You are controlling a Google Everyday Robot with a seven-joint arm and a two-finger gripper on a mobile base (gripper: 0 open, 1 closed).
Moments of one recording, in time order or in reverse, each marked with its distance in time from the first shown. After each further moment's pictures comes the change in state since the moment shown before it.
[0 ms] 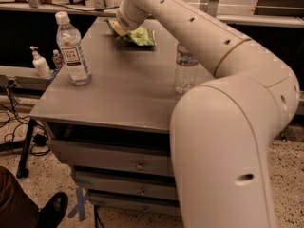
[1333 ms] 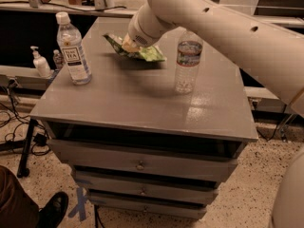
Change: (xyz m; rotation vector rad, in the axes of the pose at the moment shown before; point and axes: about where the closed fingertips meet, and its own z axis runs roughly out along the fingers) arm 0.043 0.074 -0.094 -0.084 -0.064 -0.195
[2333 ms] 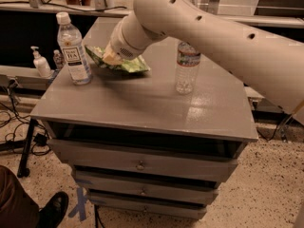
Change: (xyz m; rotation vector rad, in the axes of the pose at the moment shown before) arm -0.035 0.066 0.002 -0.112 -0.090 -0.086
